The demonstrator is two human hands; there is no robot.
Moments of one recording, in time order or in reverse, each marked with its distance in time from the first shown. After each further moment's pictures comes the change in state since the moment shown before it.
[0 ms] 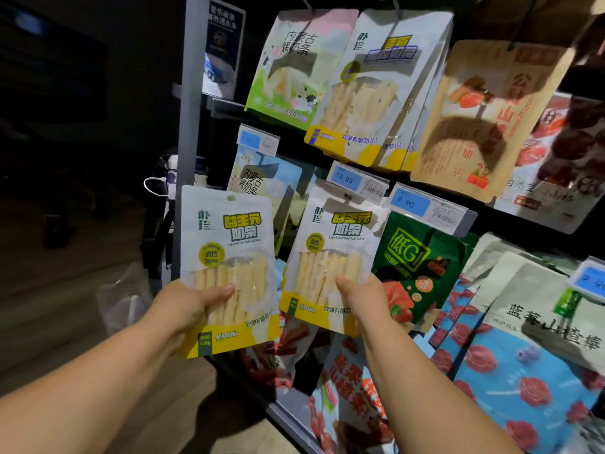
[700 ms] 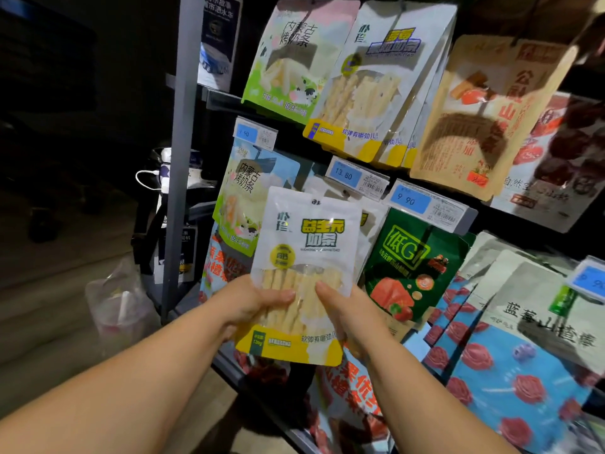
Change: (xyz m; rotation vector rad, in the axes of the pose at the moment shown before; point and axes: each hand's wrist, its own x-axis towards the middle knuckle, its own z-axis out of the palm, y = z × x) left_hand 0.004 -0.006 0.068 0.042 -0.392 -0.116; right_hand -0.042 0.004 -0.002 0.048 -0.373 -0.097
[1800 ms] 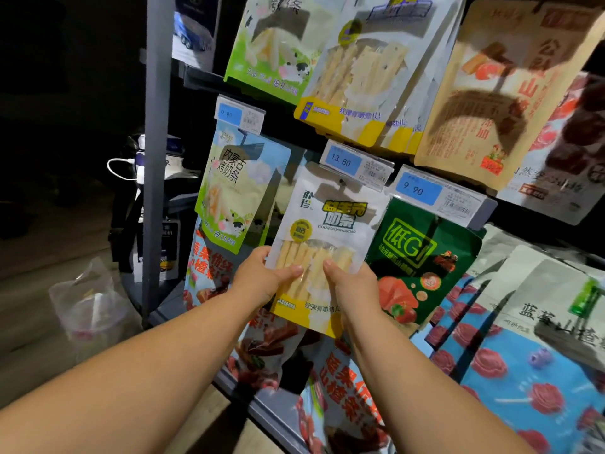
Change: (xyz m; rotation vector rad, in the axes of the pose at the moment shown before) left_hand 0.083 -0.011 0.016 0.419 0.344 0.168; right_hand 0.063 0.011 -0.005 0.061 0.391 -0.028
